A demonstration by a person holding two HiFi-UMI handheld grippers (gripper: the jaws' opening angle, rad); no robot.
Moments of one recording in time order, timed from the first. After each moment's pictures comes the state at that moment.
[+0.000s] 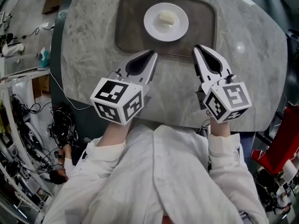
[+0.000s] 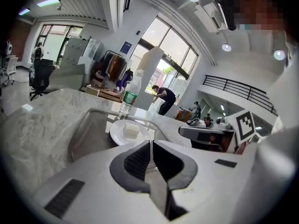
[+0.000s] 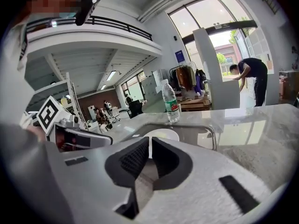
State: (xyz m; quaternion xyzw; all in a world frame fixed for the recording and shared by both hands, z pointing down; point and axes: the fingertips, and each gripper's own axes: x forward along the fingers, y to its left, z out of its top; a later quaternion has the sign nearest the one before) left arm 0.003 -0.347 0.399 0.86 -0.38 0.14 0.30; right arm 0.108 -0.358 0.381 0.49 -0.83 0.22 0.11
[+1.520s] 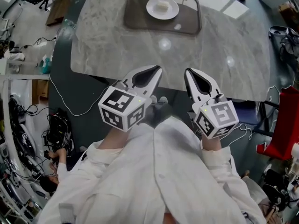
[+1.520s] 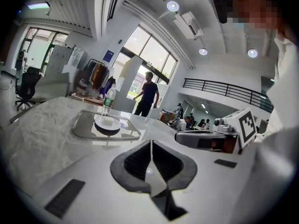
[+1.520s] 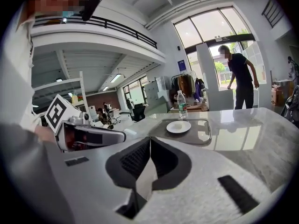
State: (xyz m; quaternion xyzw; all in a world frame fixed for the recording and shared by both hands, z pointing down) left arm -0.018 -0.135 0.332 0.91 -0.31 0.10 0.25; right arm 0.054 -0.123 0.318 0.51 -0.83 0.18 0.10
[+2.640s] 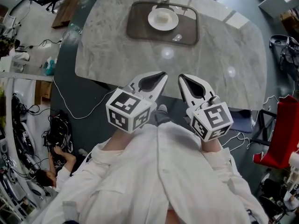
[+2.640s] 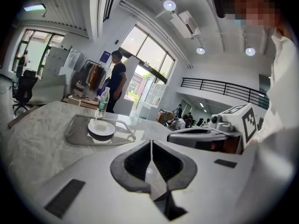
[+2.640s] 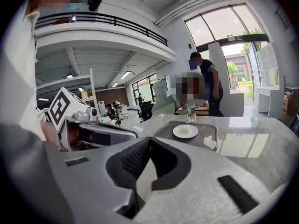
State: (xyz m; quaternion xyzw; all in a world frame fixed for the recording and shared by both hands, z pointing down) left arm 0.007 -0.133 0.304 0.92 -0.30 0.10 0.24; right arm 0.041 -0.126 0.291 0.46 -0.86 0.15 0.13
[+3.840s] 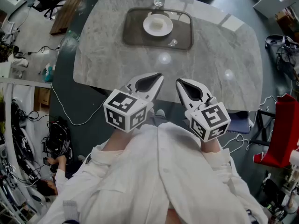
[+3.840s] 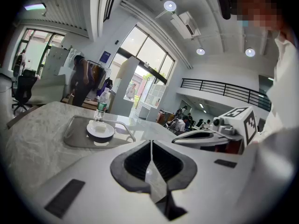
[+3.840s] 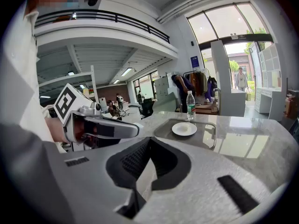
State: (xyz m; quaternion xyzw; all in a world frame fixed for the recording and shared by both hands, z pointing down) left arm 0.012 -0.141 0.299 0.92 -0.30 0.10 0.24; right arm 0.052 -0.121 0.294 0.45 -0.86 0.16 0.15
